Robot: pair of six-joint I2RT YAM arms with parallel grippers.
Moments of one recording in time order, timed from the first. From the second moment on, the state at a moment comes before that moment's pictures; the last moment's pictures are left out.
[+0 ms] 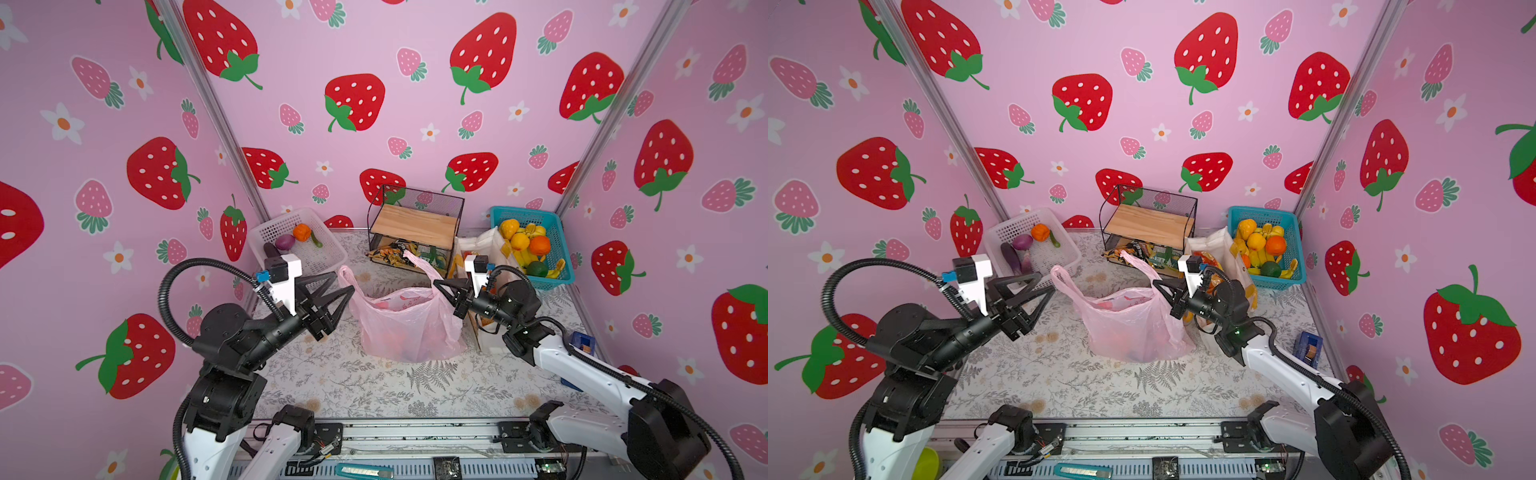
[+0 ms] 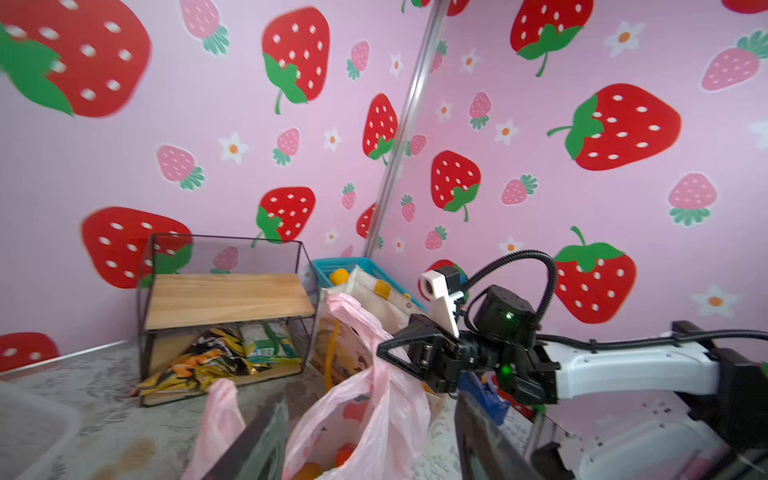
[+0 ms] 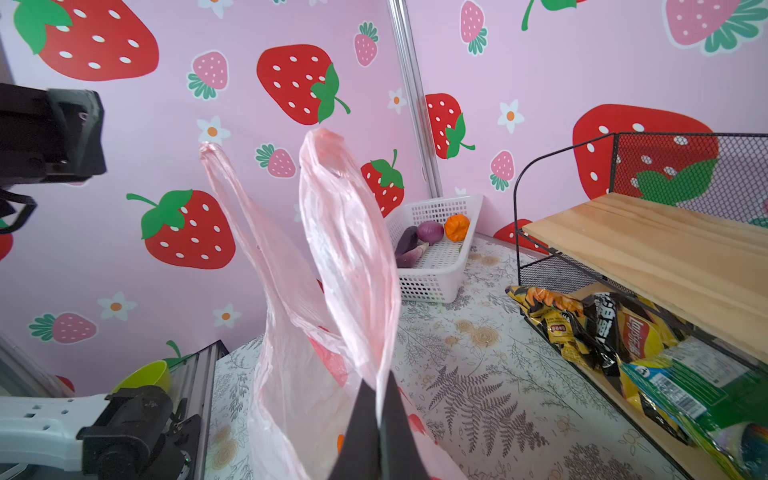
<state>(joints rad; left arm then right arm) -0.30 0.66 1.07 -0.38 0.61 -0.33 0.63 1.18 0.64 0.64 -0.57 0.32</state>
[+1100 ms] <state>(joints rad) -0.56 1.25 1.26 -0.23 0.49 -0.36 0.63 1.20 0.65 0.67 -0.63 0.28</state>
